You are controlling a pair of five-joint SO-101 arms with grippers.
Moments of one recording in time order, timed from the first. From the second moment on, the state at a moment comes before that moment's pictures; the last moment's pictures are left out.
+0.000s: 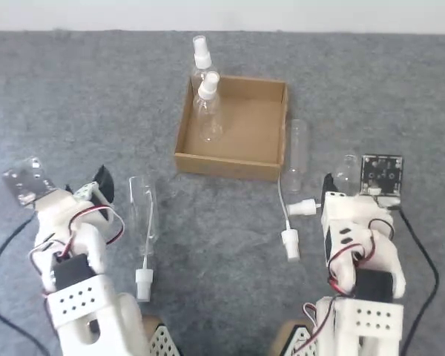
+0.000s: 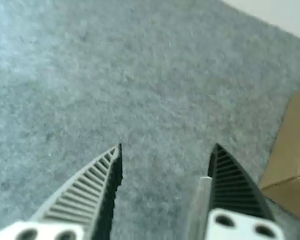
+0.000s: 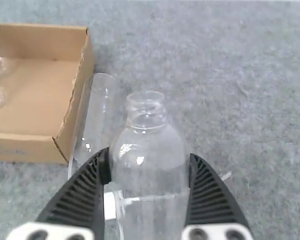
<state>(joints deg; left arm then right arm) -28.7 -69.2 81.3 37.5 14.4 3.0 -82.5 76.7 45.5 1.9</state>
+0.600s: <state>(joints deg) -20.8 -69.2 69.7 58.4 -6.9 3.3 -100.3 84.7 45.3 1.7</state>
